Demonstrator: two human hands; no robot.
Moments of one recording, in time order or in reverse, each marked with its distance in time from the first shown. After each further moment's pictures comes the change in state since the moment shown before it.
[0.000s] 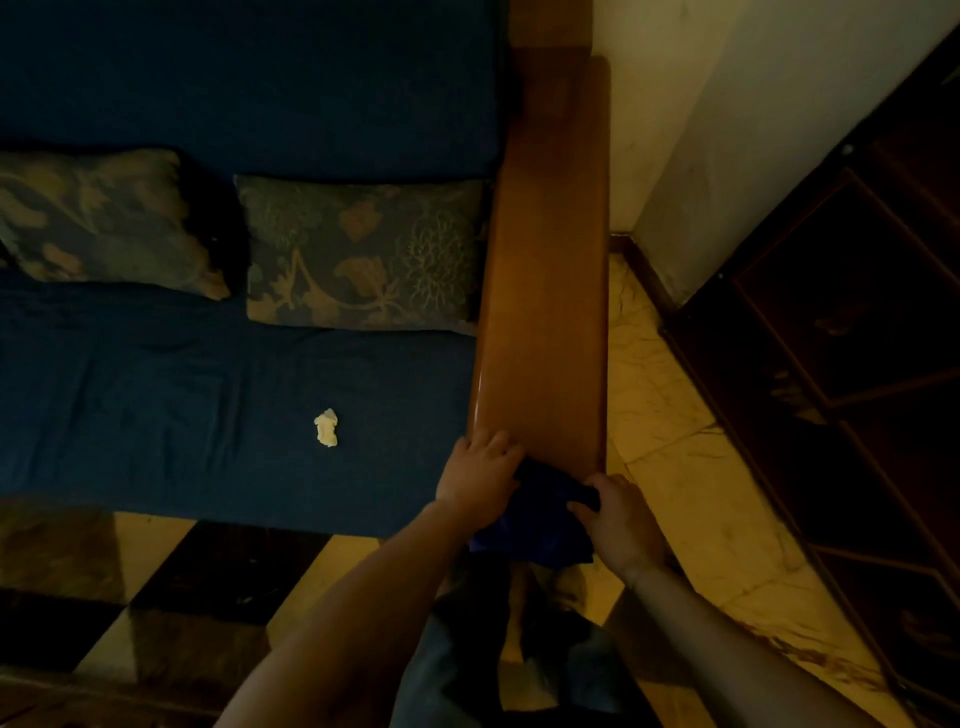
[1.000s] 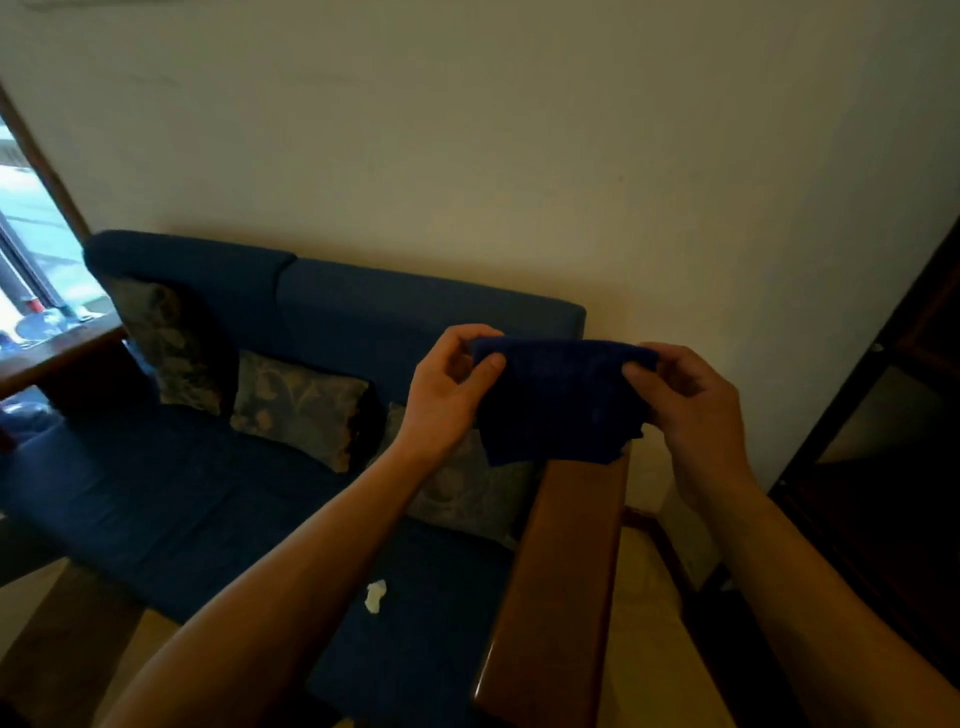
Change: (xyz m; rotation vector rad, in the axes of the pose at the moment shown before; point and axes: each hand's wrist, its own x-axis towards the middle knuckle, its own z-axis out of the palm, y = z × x) left_hand -0.228 0.054 -0.368 -1.119 1.188 0.242; right_hand -0.198 -0.233 -0.335 0.975 0.360 -0.899
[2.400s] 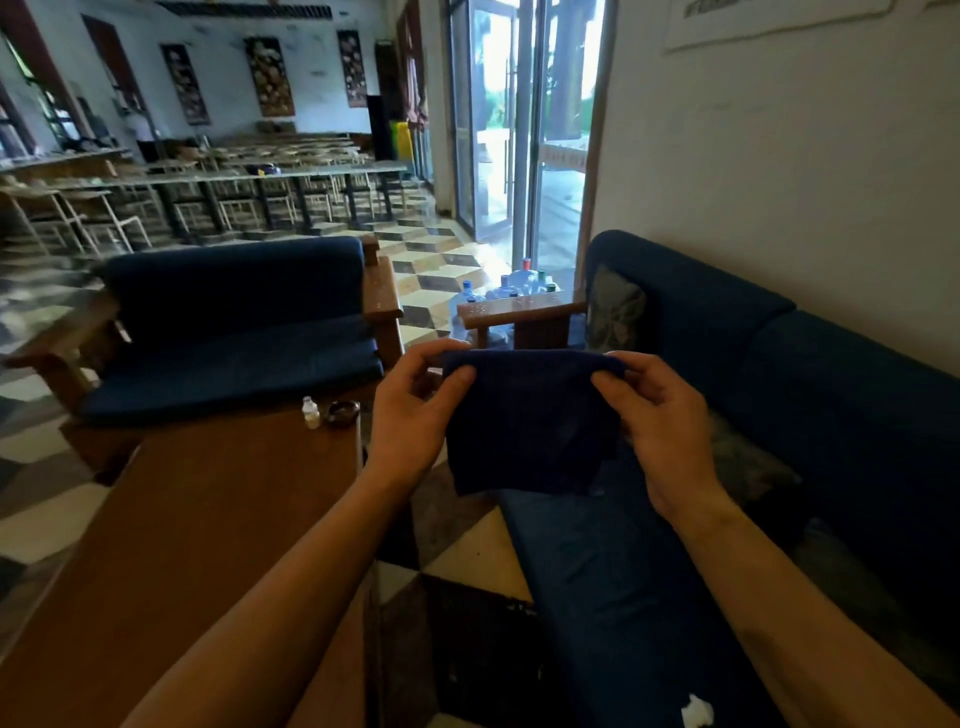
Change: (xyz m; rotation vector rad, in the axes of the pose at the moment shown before) left_hand -0.214 0.098 -0.429 0.571 0.904 0.026; right_hand -0.136 -0.027 0.501 0.391 -0.913 0.009
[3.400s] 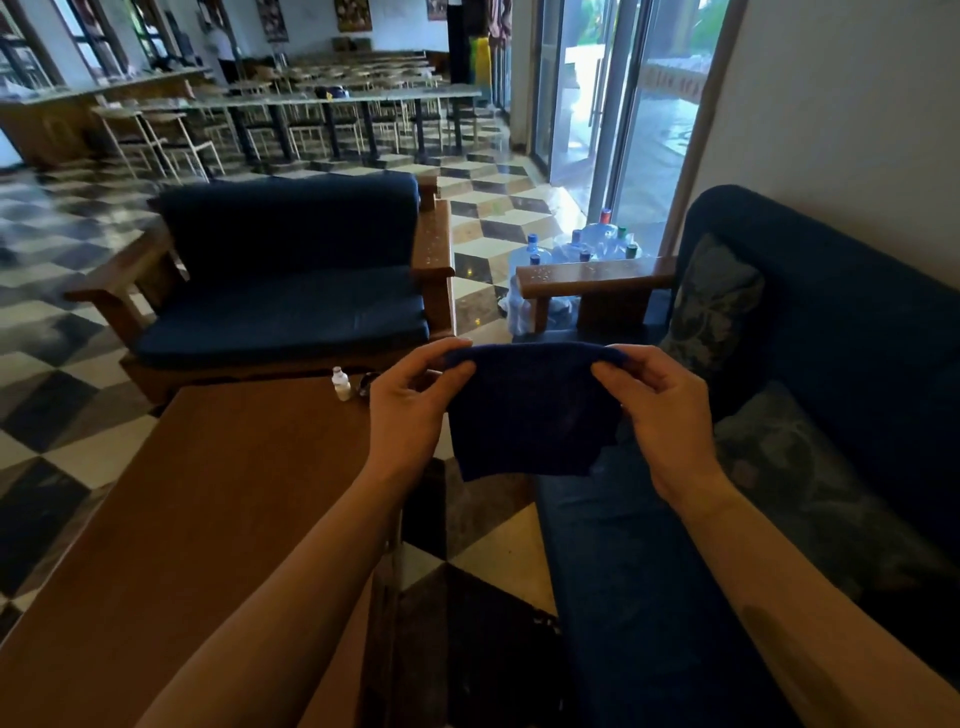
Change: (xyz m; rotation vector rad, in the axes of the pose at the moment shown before) left_hand 0.136 -0.170 -0.009 0.036 0.204 -0.244; right_hand 0.200 0.150 0.071 -0.024 -0.188 0.094
